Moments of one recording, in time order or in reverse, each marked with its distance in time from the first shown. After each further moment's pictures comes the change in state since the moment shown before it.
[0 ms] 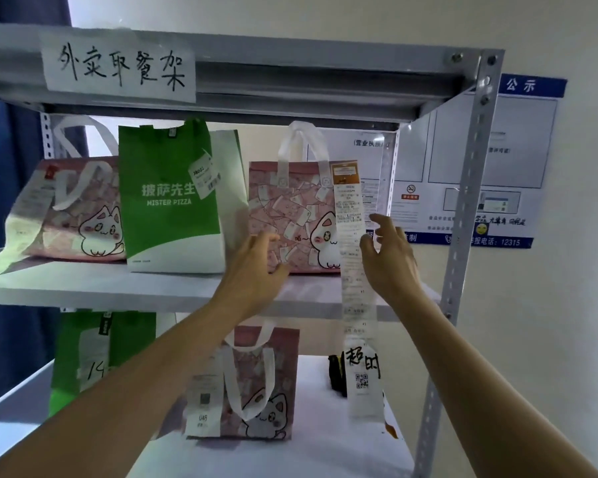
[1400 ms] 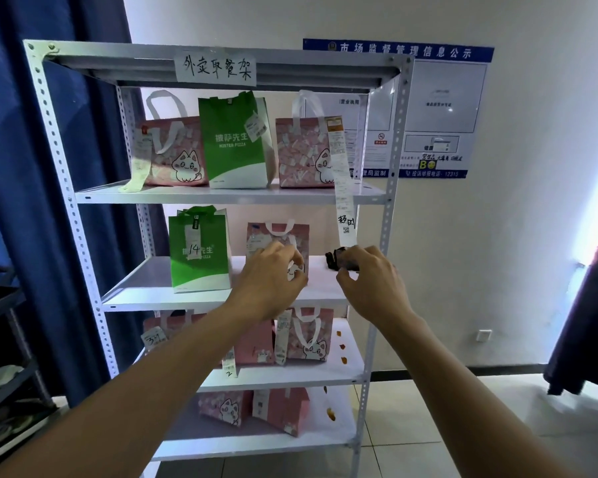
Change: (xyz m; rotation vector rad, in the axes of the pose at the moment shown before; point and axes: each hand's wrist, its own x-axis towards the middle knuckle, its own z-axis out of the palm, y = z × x) left_hand -0.383 0.111 -0.178 0.138 -0.239 0.090; right_hand -0.417 -0.170 -0.168 -0.270 -0.241 0.021
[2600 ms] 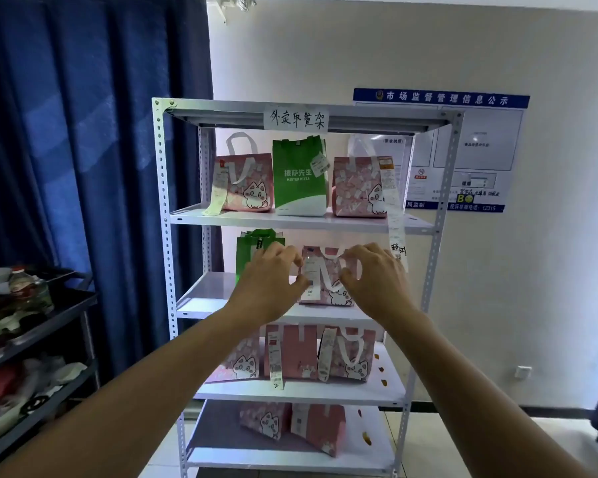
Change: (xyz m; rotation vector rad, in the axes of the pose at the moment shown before) left_hand -0.092 -0.068 -0.150 0.075 0.127 -0.023; right_hand -0.036 -0.170 -0.002 -0.075 0.099 -0.200
